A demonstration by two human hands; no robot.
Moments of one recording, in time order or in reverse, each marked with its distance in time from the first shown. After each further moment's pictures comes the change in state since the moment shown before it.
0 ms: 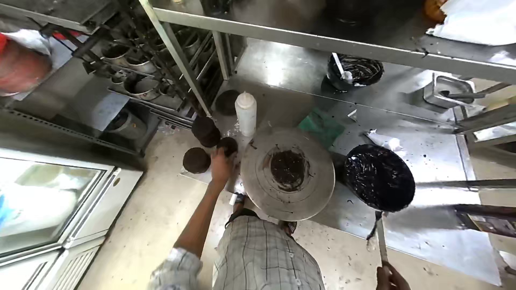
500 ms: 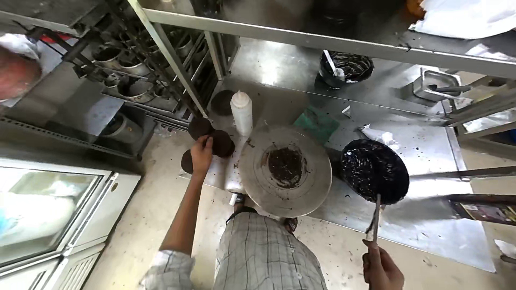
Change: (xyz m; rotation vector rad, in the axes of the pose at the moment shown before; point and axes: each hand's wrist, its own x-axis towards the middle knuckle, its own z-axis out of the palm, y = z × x) left_hand 0.024 -0.001 -0.056 -0.327 0.155 0.006; right_hand 0.013 -0.040 0.017 0.446 -0.220 0.329
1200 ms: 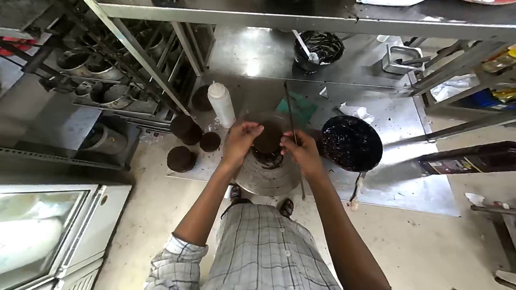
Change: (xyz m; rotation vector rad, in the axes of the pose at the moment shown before) left_hand -0.067 0.148 0.086 -0.376 -0.509 -0.080; right_hand 0.047 -0.224 0.169 0.129 -0.488 -0.182
